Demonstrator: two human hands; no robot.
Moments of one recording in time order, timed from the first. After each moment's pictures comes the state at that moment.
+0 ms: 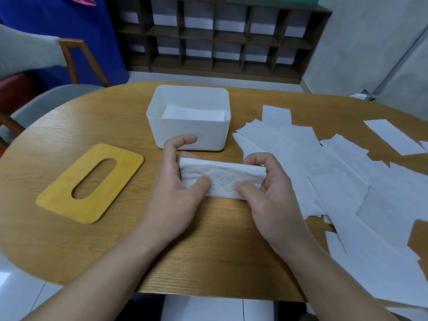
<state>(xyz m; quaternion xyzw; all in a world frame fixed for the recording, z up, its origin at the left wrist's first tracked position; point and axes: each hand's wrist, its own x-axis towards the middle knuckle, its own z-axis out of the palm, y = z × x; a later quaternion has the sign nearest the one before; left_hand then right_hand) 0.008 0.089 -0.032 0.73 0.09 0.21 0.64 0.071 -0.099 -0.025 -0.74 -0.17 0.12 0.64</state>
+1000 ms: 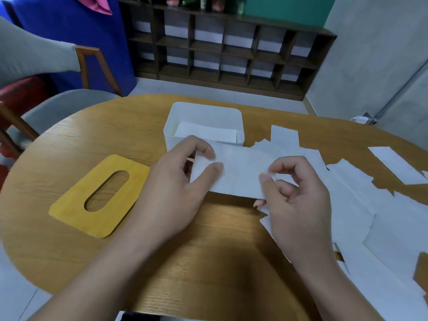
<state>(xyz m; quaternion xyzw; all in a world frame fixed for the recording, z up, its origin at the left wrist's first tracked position) 0.010 0.115 0.019 0.82 0.09 0.25 0.50 0.070 -0.088 0.017 -0.79 -0.16 -0.07 0.58</state>
